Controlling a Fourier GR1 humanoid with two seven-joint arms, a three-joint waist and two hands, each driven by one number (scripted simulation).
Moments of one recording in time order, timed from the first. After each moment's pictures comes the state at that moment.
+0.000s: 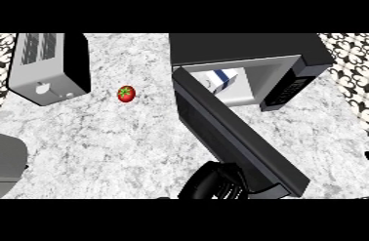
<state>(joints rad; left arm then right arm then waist) -0.40 0.03 -1.04 -1.21 0.14 0.41 -0.13 0.40 -0.57 -0.15 -1.65 -0.58 0.60 -0.53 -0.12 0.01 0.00</state>
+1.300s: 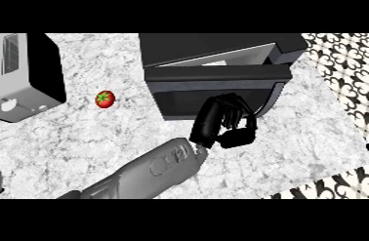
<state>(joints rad) -0.85 0.00 -0.94 -0.98 0.49 0.75 -0.18 0.37 -0.68 -0.13 -1.88 -0.78 0.64 -0.36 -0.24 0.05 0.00</state>
